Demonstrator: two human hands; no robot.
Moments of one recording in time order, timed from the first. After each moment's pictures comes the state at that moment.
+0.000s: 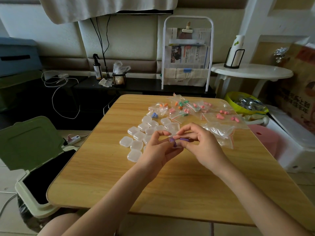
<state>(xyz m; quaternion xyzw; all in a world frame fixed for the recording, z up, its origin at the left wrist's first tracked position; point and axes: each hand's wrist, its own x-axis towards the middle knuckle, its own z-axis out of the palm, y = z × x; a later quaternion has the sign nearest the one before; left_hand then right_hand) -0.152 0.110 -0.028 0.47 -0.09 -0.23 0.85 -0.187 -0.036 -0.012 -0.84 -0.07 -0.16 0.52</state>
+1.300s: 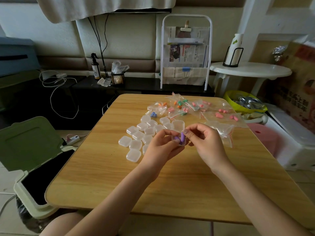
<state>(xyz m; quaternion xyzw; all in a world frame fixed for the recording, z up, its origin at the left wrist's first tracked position) -0.157 0.103 -0.027 0.55 -0.13 -0.19 0.81 -0.182 -0.038 -0.019 -0.79 -0.02 -0.23 0.57</state>
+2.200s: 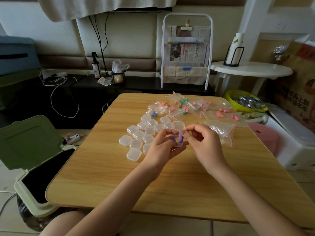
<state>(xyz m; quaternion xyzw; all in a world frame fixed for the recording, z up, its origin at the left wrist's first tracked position) -0.156 0.100 -0.026 0.54 -0.11 -0.21 0.81 -0.181 -0.037 -0.028 -0.84 -0.03 -0.30 0.46</state>
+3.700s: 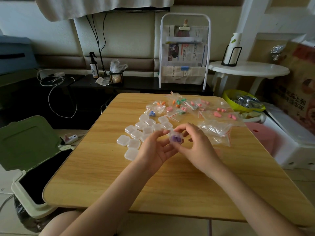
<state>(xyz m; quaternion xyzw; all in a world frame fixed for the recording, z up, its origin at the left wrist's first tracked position) -0.144 0.106 -0.027 0.40 -0.02 -0.29 0.87 -0.180 -0.038 -0.035 -0.89 -0.09 -0.24 0.37</state>
